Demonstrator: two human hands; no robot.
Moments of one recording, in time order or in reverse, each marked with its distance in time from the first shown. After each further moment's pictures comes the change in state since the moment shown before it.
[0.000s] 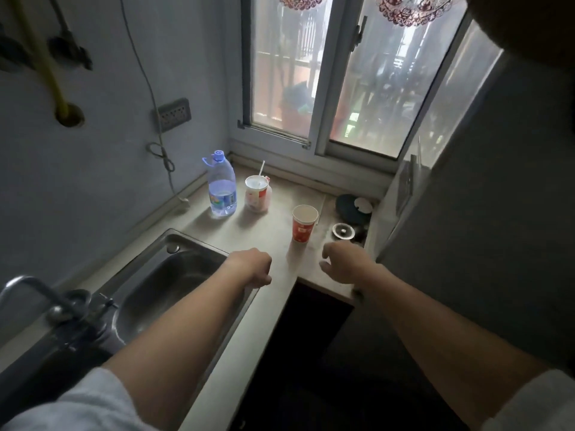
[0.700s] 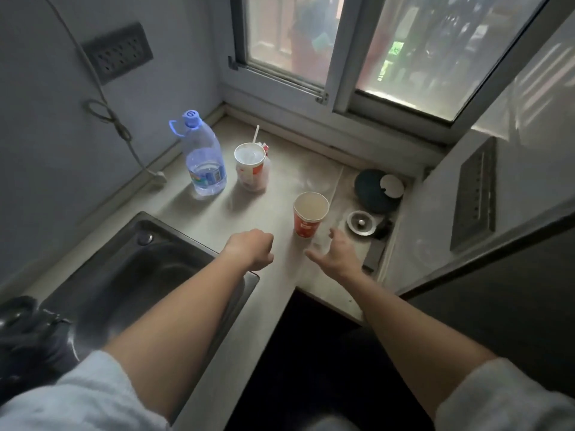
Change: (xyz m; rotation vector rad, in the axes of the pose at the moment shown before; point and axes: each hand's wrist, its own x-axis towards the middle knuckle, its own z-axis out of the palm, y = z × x) left_hand 0.188 -0.020 0.021 -0.065 -0.035 -0.059; right_hand 0.180 0.051 0.103 0.633 0.004 0.273
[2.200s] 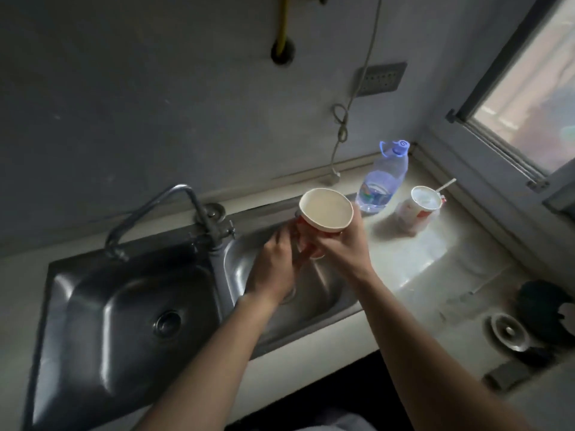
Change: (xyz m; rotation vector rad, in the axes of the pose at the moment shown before) left_hand -0.230 -0.083 0.035 -0.819 1.040 -0.579; right_hand -0.108 -0.238 0.093 0.629 -0.331 -0.749
